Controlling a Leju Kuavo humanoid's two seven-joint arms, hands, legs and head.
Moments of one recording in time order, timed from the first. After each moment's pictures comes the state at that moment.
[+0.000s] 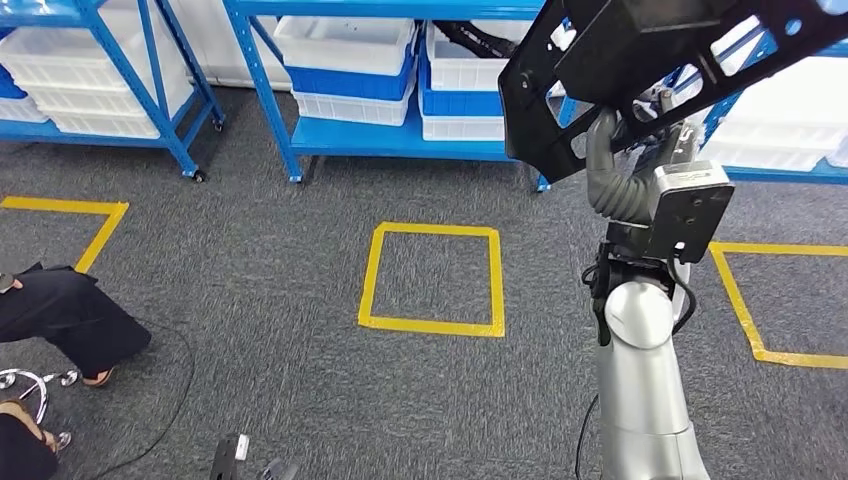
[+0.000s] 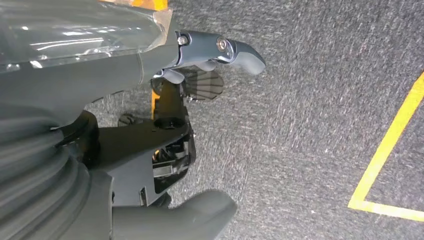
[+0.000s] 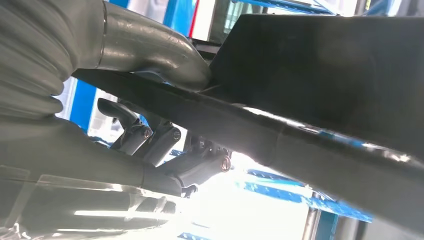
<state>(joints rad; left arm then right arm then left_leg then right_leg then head) -0.19 -0.13 0.21 -0.22 0.06 -0.01 -0.32 -0.50 0.08 0.25 -1.57 0.30 -0.23 -0.28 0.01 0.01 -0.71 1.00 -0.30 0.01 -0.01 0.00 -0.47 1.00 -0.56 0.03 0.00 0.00</state>
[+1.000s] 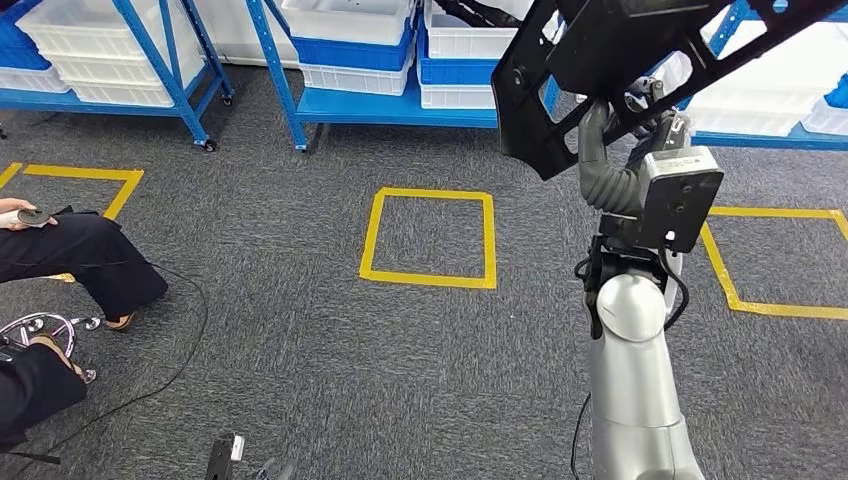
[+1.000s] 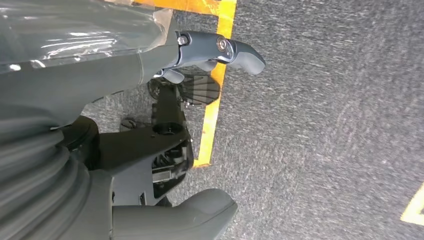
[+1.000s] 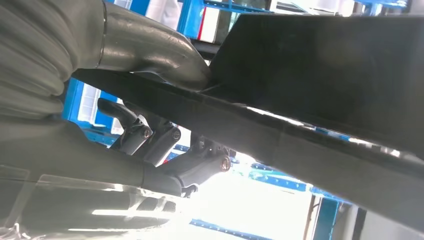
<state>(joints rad) -0.18 -0.12 0.22 -0.22 0.06 0.00 -0.33 -0.52 0.11 0.25 -1.55 0.33 -0.23 -0.26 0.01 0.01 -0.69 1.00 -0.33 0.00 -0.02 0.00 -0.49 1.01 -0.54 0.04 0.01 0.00</state>
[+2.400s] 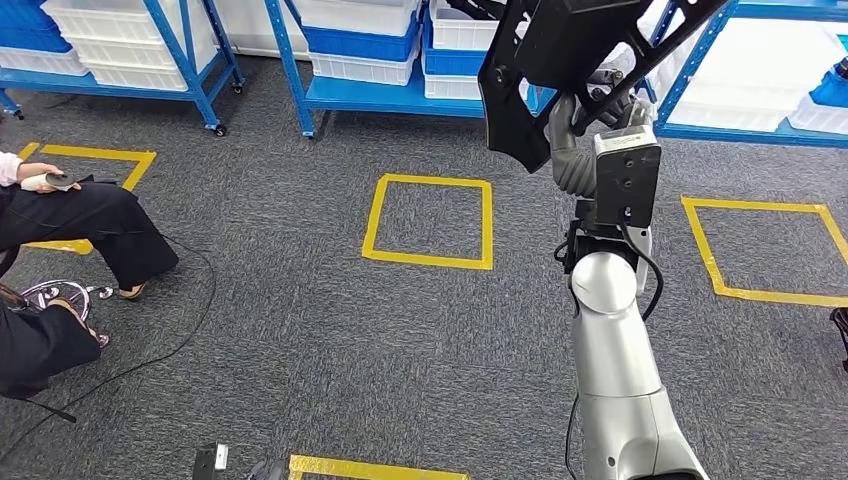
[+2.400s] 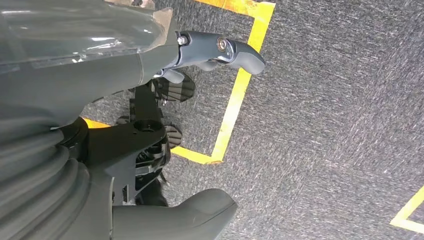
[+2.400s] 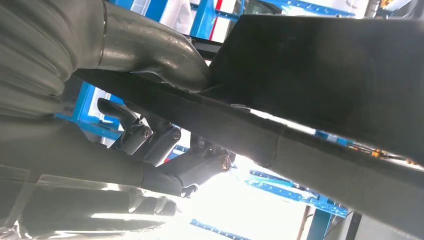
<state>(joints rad) -0.17 -0.11 0.27 -0.23 0.08 -0.02 -0.38 -0.60 0.12 0.27 -1.39 0.38 -0.27 -0.29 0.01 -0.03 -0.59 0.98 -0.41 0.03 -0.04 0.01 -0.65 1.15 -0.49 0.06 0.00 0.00</state>
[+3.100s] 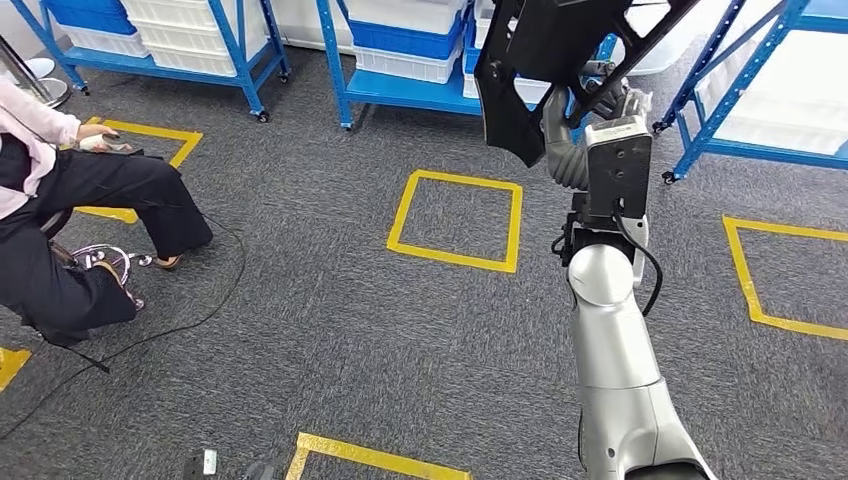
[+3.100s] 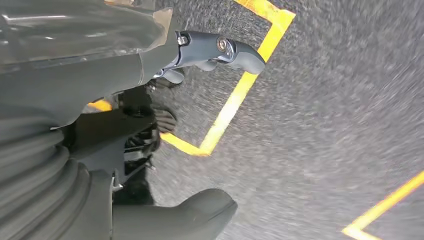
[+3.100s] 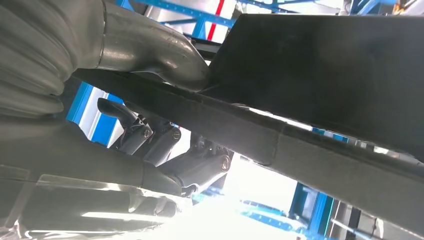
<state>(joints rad) -0.17 -0.11 0.32 -0.23 0.15 -0.07 -0.39 -0.62 0.10 0.28 -1.38 0.38 -0.27 -0.29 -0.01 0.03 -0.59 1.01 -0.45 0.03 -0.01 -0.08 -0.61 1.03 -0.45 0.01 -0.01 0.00</state>
